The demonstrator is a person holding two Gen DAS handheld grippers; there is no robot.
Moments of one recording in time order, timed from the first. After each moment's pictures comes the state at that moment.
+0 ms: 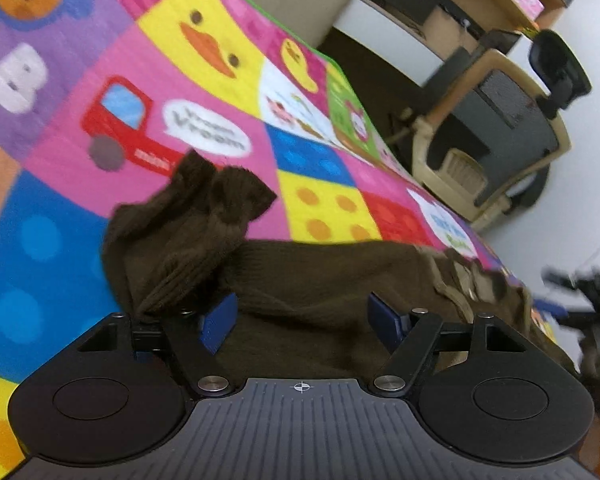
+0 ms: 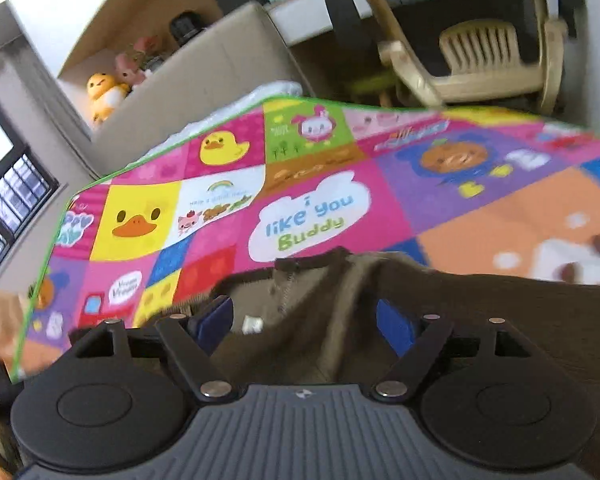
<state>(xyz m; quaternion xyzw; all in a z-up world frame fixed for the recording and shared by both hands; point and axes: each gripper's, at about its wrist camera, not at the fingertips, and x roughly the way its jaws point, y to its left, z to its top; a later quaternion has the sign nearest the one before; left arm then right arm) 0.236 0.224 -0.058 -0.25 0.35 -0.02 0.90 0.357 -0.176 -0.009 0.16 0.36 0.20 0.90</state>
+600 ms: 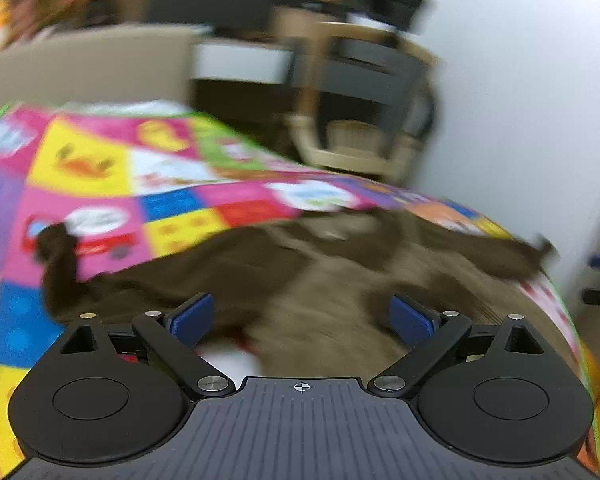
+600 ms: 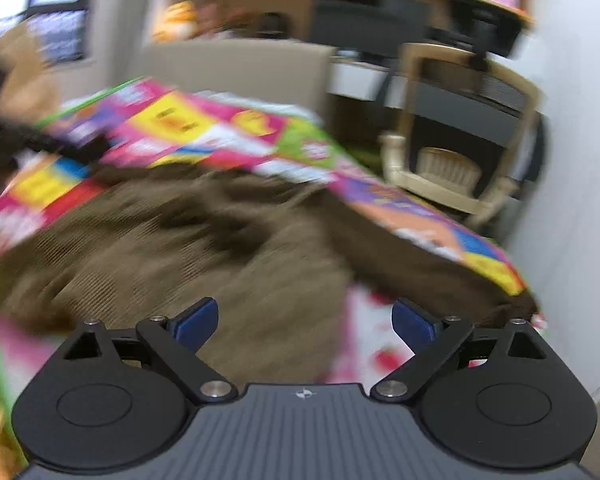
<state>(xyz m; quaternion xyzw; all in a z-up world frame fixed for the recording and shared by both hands) 0.110 0.082 0.023 -0.01 0.28 -0.17 0.94 0.076 -0.217 0.006 -0.14 0.26 0.20 0.93</state>
